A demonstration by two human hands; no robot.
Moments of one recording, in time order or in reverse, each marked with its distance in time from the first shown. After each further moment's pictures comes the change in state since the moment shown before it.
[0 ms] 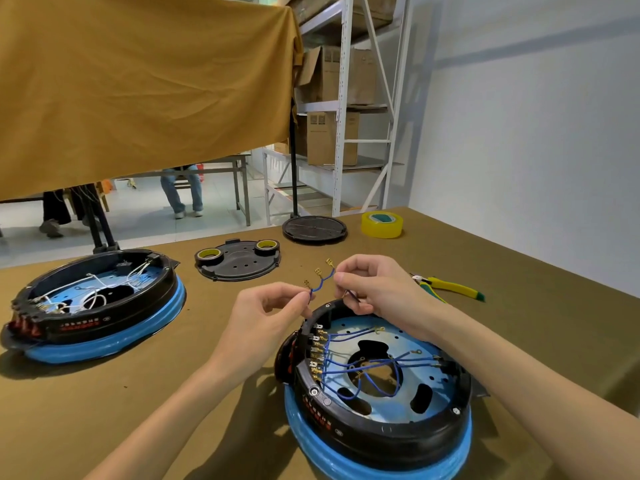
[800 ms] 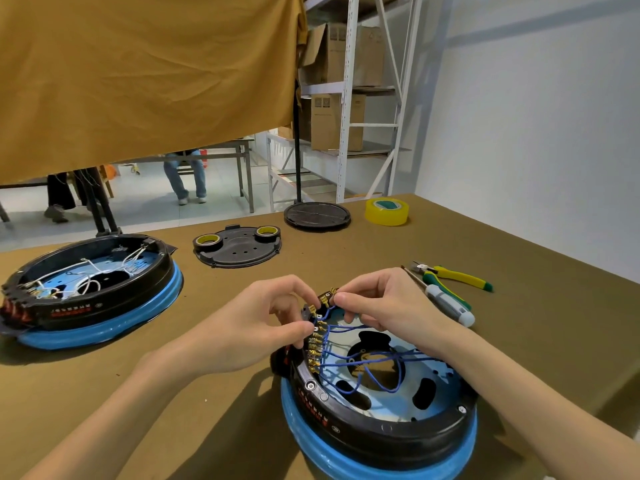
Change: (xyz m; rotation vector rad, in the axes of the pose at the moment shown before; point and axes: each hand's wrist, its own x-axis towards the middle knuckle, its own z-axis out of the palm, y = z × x) left_hand 0.003 0.009 -0.021 0.241 -0.469 0.017; right_hand -0.015 0.031 -0.010 -0.151 -0.041 -0.060
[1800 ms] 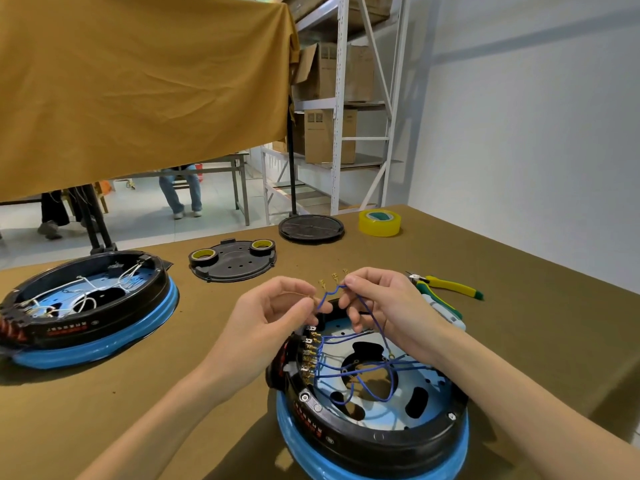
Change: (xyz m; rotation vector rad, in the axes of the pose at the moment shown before) left_hand 0.003 0.015 0.027 -0.466 0.336 0.009; right_hand 0.002 -0.010 -0.001 0.415 0.082 0.085
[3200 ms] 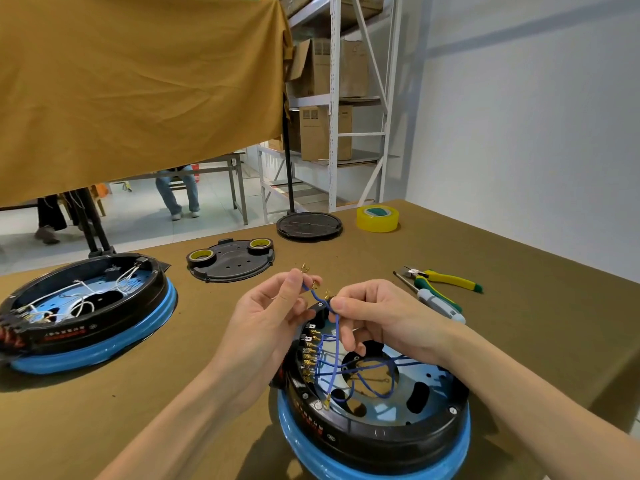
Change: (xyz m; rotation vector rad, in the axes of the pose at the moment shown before) left_hand 0.004 0.002 0.015 -0.580 0.065 -0.142; right_hand -0.018 -0.011 0.008 -0.142 -0.365 0.065
